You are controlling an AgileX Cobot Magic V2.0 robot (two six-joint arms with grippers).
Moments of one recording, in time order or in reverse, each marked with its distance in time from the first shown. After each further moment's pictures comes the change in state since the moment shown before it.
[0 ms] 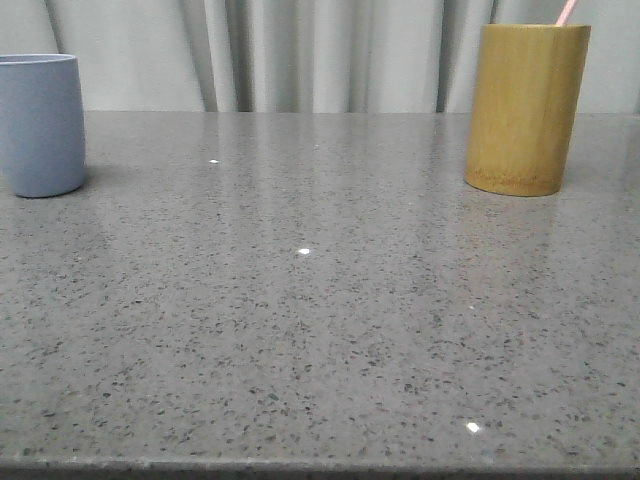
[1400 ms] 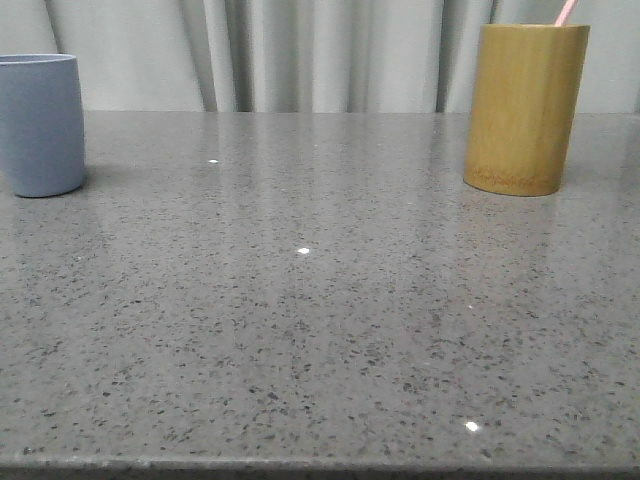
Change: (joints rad) left arm 0.000 0.548 -0.573 -0.058 0.604 0.086; right arm 0.000 0.425 -0.377 0.005 0.336 -0.068
